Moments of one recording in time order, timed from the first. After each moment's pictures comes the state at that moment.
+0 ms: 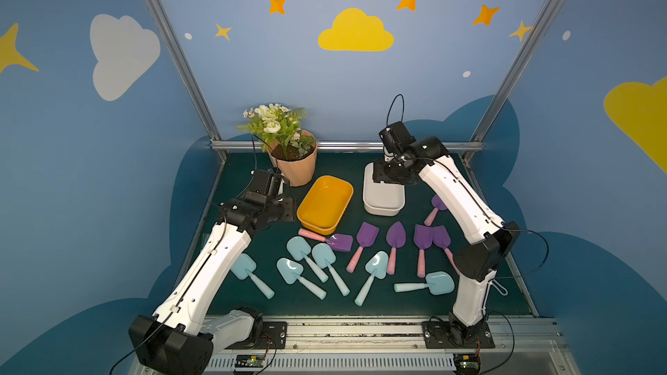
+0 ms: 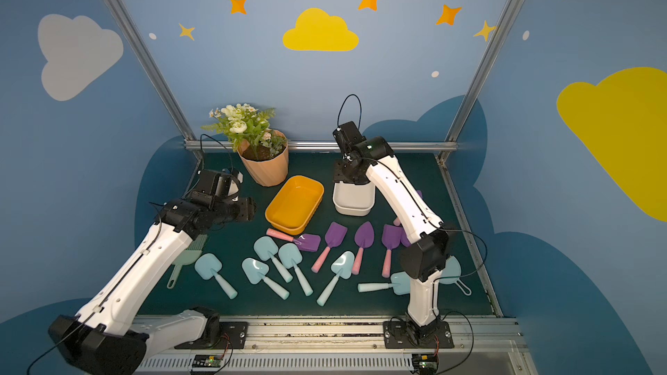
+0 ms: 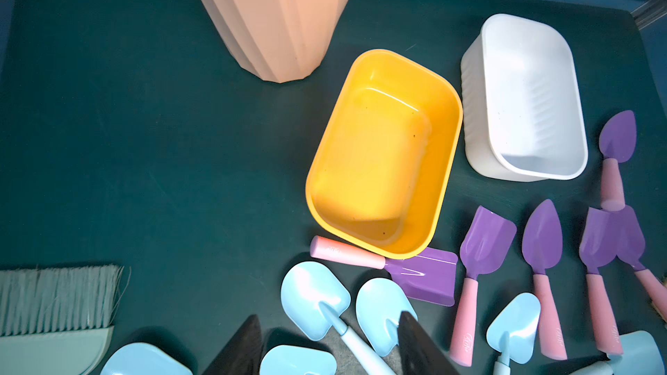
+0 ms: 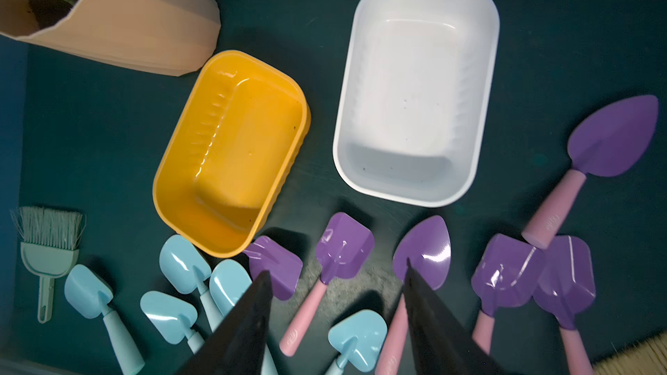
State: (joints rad) left arm -0.31 1.22 1.22 -0.90 -0.02 -0.31; right arm 0.60 1.86 2.11 -1.32 0.09 0.49
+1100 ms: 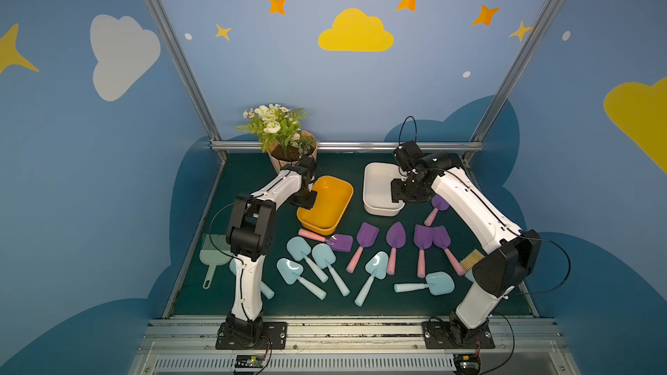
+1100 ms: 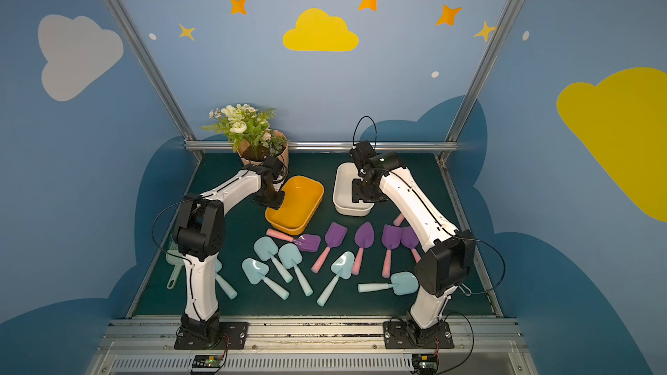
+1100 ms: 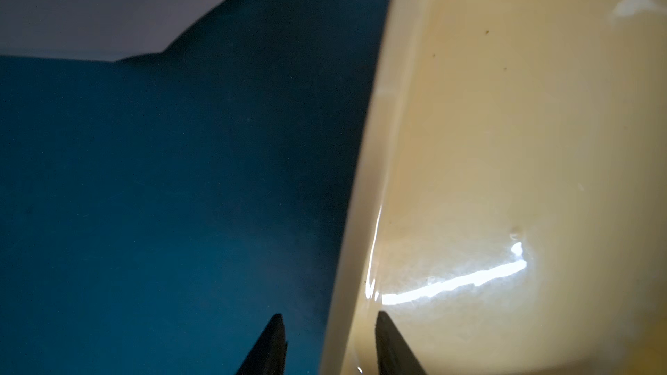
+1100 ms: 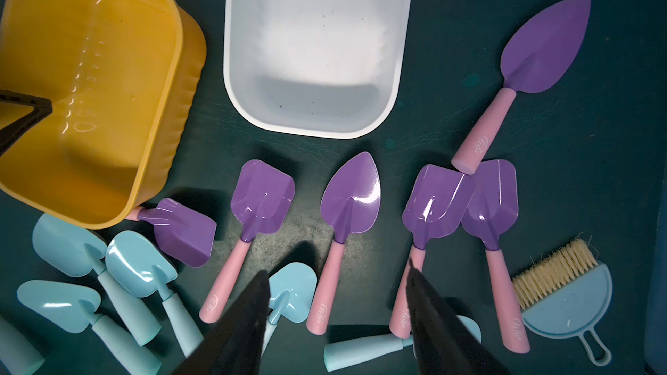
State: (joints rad) left arm -0.29 2.12 1.69 -0.93 -0.09 -0.03; right arm 0.52 1.74 1.80 -1.31 0.12 0.44
